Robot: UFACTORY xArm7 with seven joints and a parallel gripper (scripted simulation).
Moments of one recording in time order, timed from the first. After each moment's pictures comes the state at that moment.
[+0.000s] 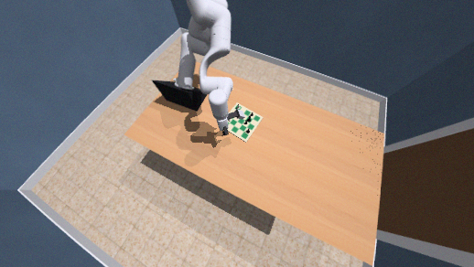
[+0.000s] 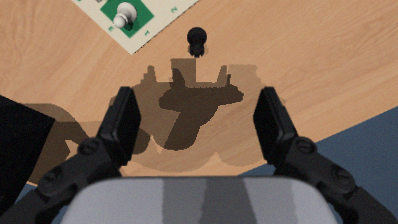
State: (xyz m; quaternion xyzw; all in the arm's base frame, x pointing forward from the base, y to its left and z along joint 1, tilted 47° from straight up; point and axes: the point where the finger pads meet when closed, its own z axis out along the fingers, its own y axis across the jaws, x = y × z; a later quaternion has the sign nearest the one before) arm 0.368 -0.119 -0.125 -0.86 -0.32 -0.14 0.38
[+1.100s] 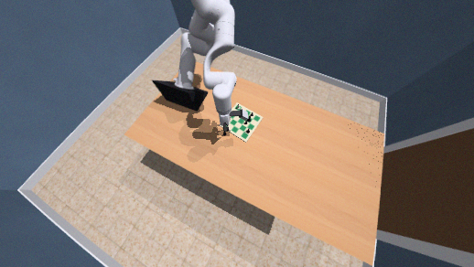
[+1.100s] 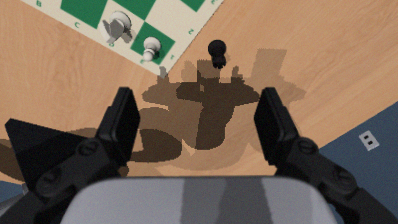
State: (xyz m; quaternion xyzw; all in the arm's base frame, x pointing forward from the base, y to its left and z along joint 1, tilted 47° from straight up) arm 0.373 -0.103 -0.101 -0.89 -0.20 -0.08 0.39
